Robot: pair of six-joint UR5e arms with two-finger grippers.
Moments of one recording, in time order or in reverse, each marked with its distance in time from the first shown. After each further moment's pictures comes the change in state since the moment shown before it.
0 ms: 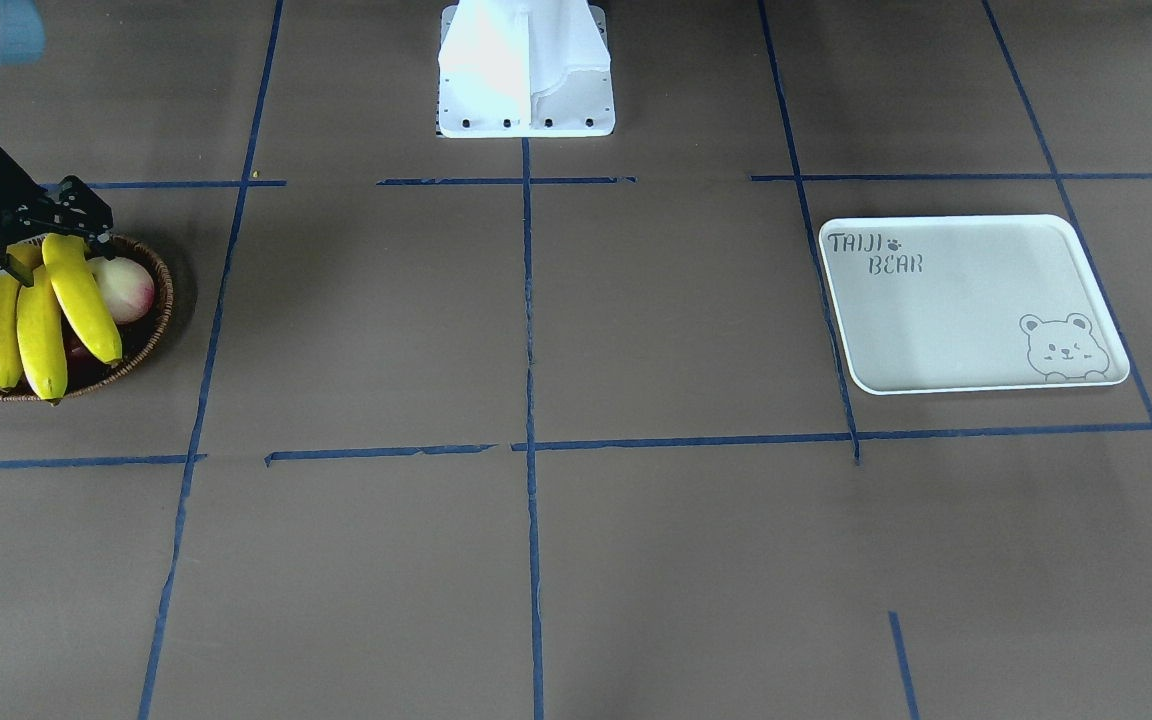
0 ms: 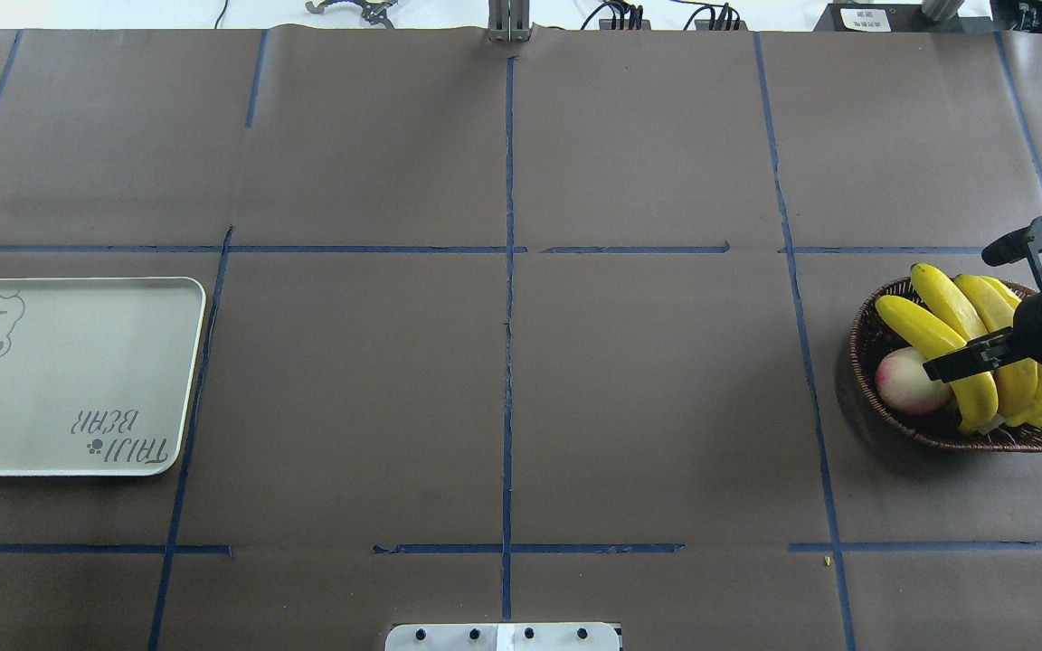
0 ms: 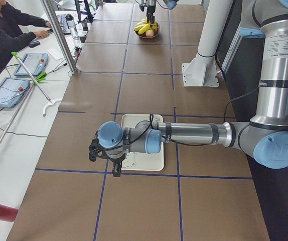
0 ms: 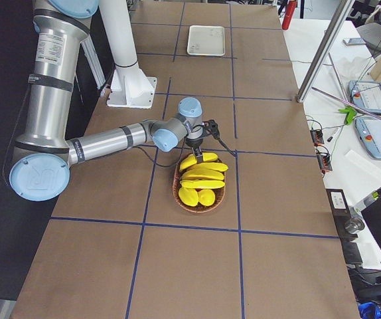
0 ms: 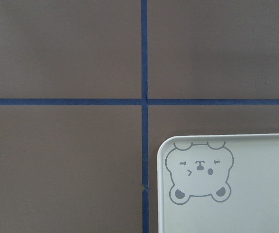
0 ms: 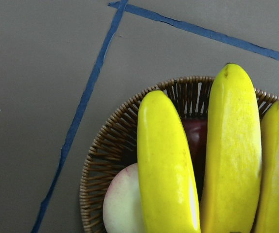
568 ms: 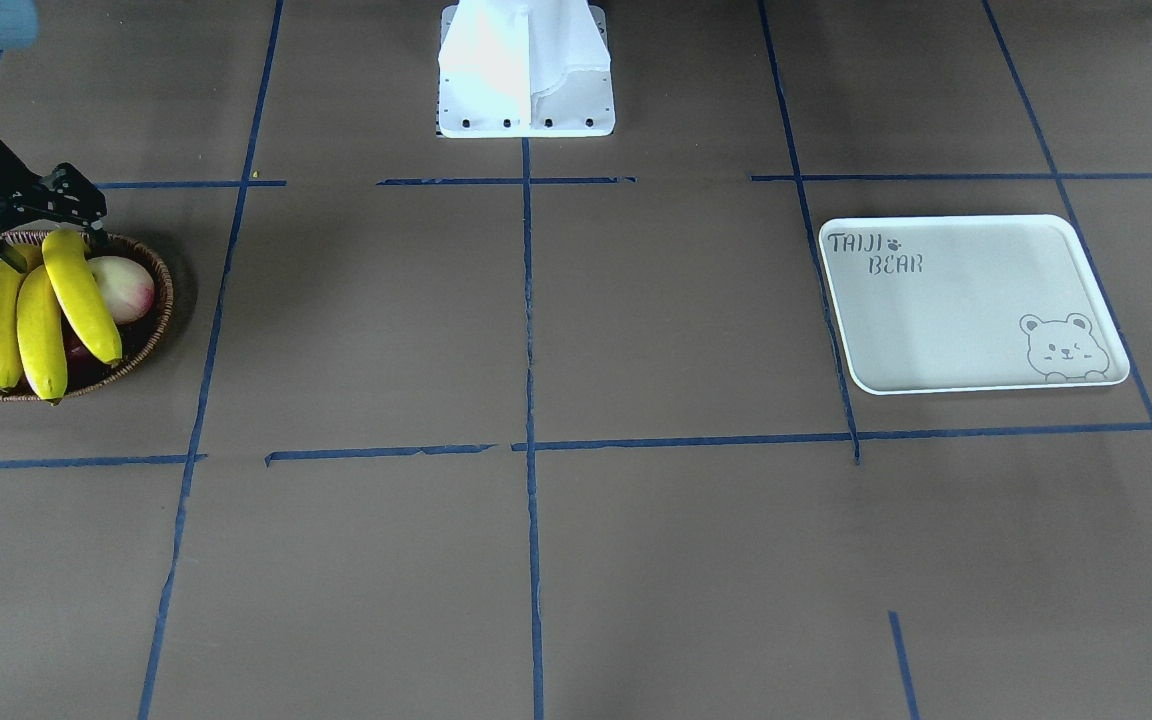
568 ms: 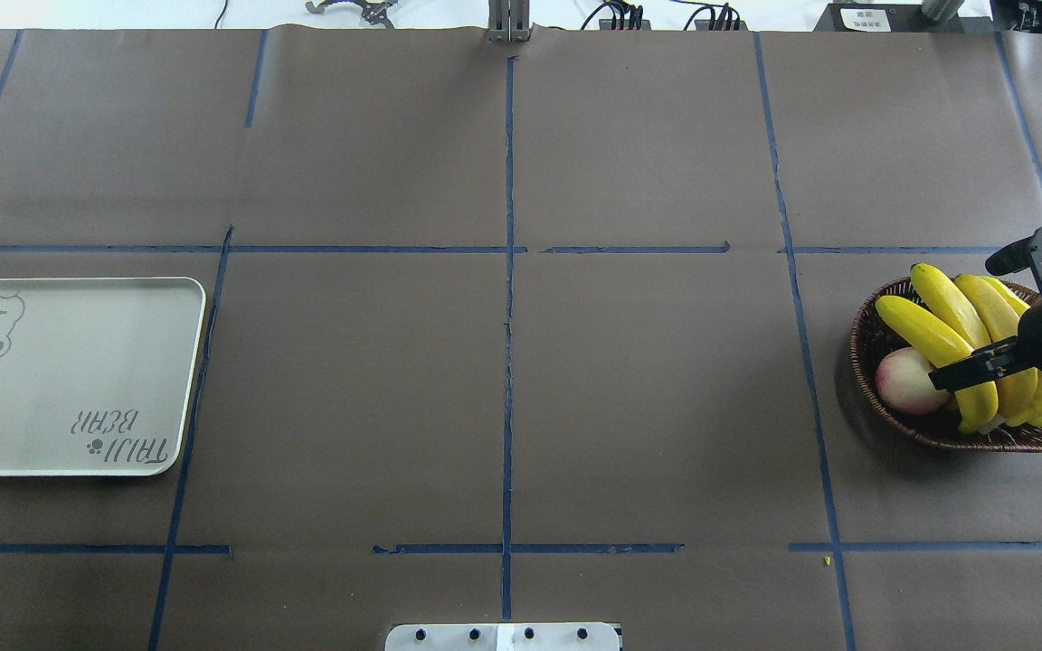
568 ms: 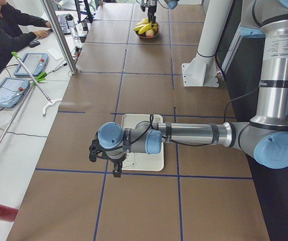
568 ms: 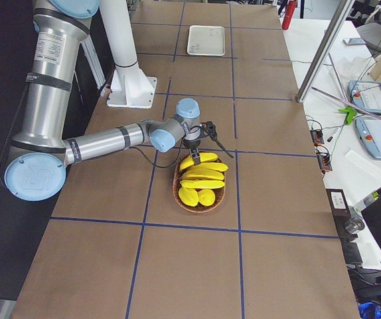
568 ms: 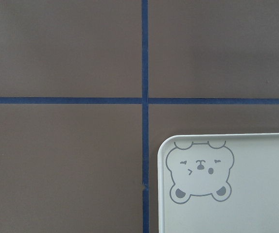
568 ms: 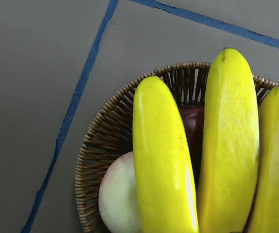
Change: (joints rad) left arm 0.000 0.002 0.002 0.000 0.000 0.000; right arm -0.013 -0.011 0.002 -0.009 -0.005 0.001
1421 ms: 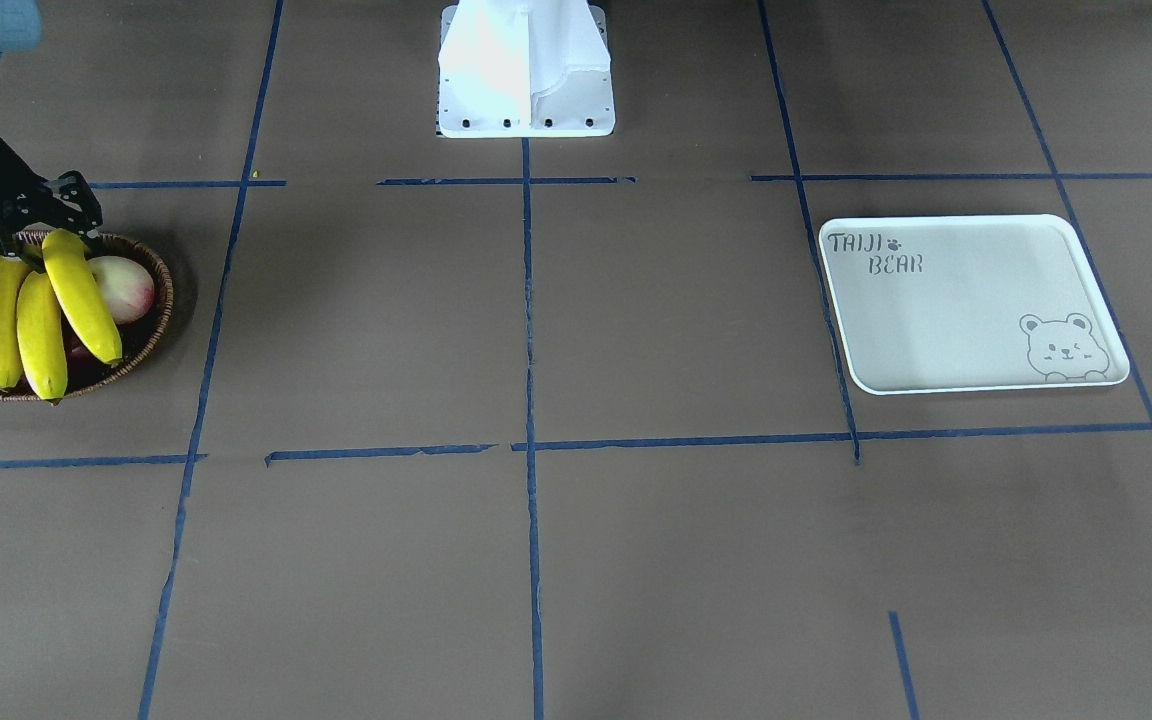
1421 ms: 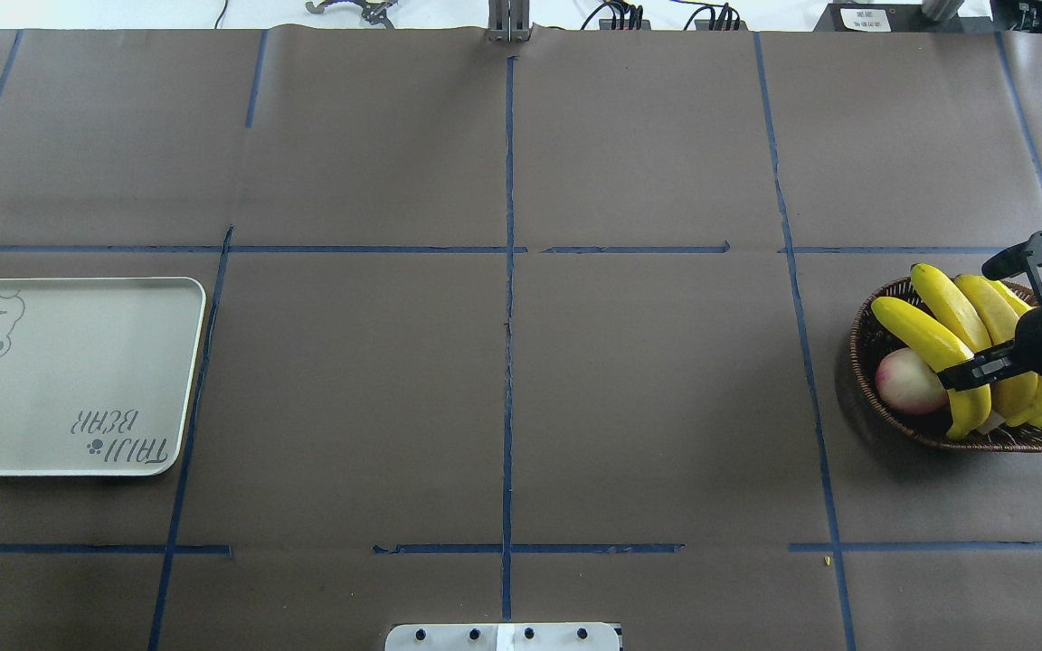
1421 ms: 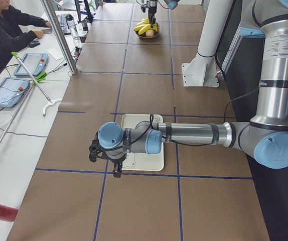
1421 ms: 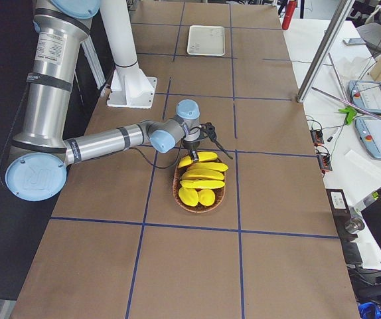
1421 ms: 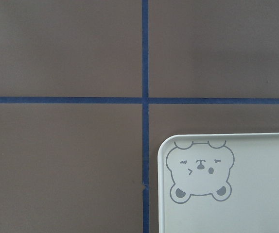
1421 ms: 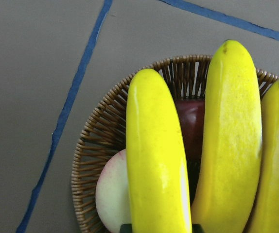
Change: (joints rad) left arm 0.000 0.000 0.000 0.001 0.000 0.000; right arm -0.006 -0.001 -0.006 -0.002 -0.003 -0.001
